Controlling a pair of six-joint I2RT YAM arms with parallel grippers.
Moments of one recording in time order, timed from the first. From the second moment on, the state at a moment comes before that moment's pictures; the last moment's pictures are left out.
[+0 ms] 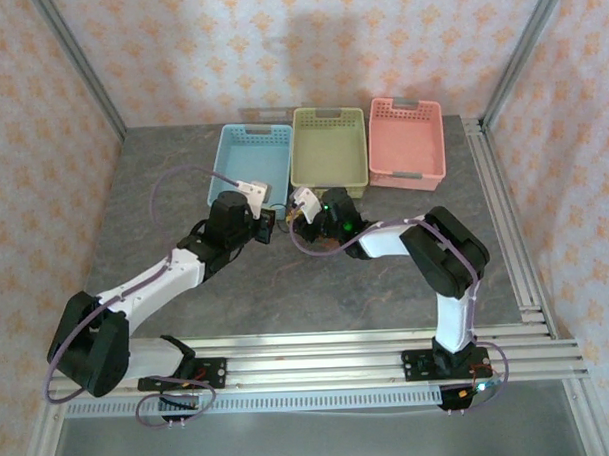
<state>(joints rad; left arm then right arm) -0.47 1.29 0.75 0.00 0.03 -0.17 0.65 1.91 0.94 0.51 -0.31 -0.13</state>
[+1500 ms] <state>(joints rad) -0.56 0.73 1.26 -0.64 0.10 -0.34 0.66 1.91 0.97 0.47 -0.26 -0.15</state>
